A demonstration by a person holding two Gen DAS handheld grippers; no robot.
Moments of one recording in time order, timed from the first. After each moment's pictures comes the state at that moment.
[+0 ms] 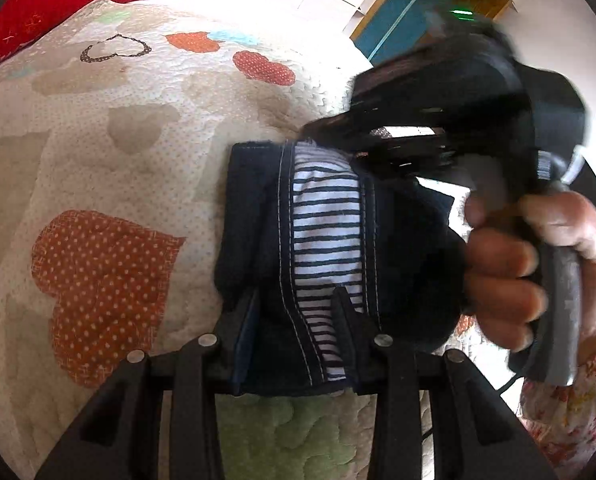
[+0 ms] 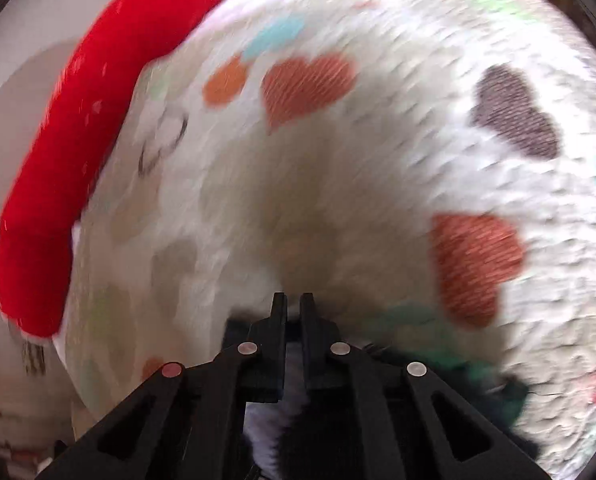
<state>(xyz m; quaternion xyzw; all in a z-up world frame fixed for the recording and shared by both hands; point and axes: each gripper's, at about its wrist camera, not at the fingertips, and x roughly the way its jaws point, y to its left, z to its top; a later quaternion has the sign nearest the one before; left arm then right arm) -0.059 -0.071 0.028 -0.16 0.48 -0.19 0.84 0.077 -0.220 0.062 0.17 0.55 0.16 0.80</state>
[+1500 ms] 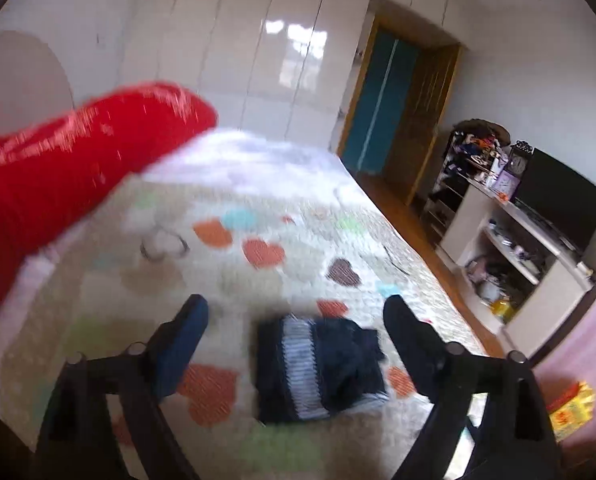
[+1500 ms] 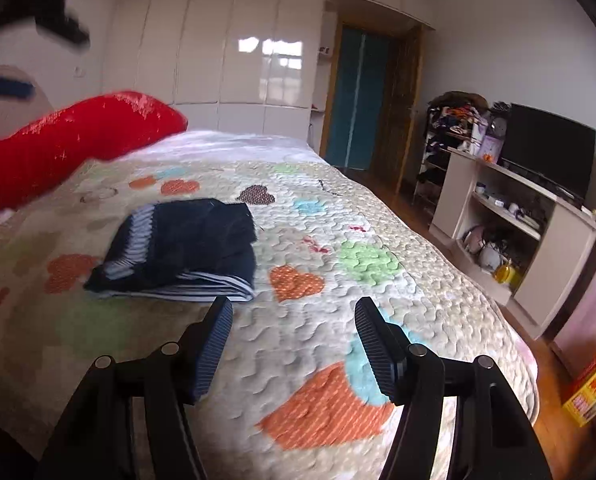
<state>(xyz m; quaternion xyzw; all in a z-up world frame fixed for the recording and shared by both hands) -0.122 -0.044 0.215 -0.07 0.27 -0.13 0.95 -0.236 -0.242 0.075 -0.05 0.27 -0.14 0.95</state>
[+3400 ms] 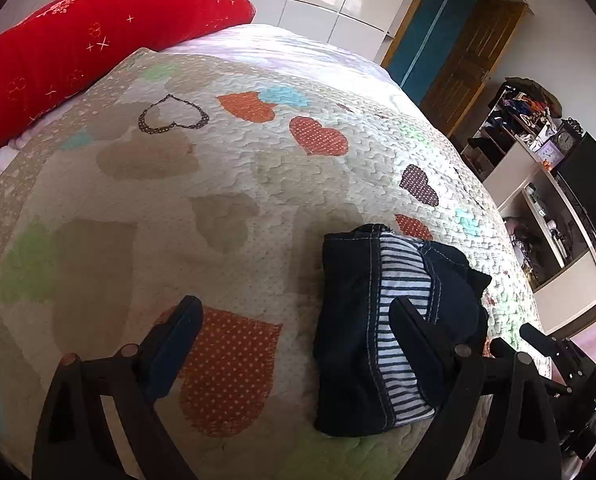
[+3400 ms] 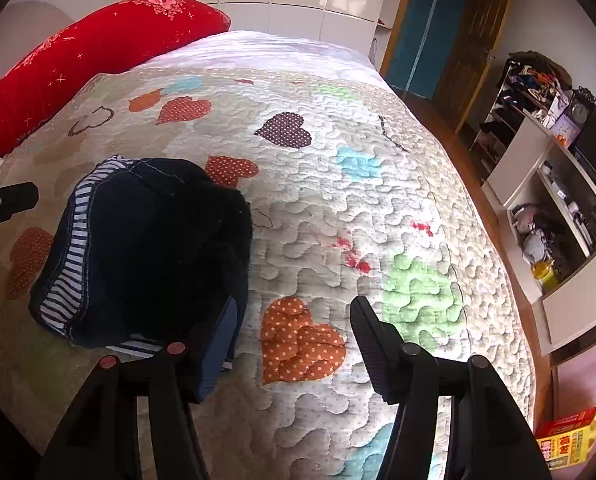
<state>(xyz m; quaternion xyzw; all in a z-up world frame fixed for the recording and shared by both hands) -0.034 -0.026 0.074 -0.12 0.45 -0.10 0.88 -0.109 -0.285 0.090 -0.07 0.44 -0.02 0.90</state>
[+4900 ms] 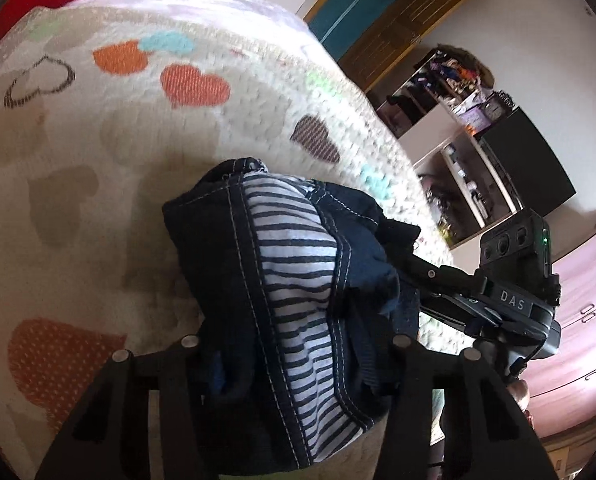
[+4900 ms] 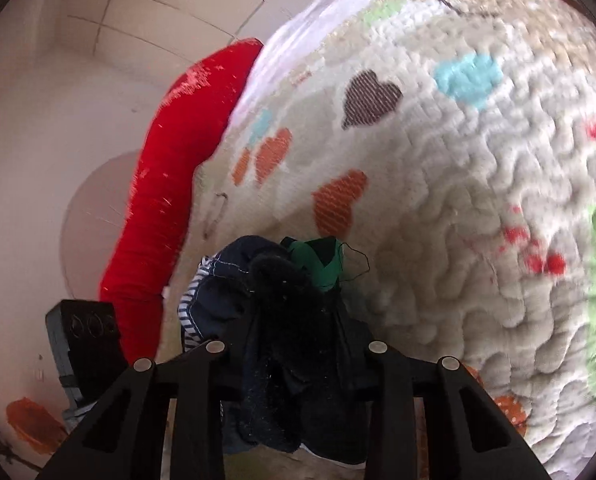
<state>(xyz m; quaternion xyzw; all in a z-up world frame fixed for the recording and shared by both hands) 0.000 -0.087 0.064 -0.17 0.50 -0.27 0.81 -0.026 -0.336 0.062 0.36 0.43 0.22 0.80</state>
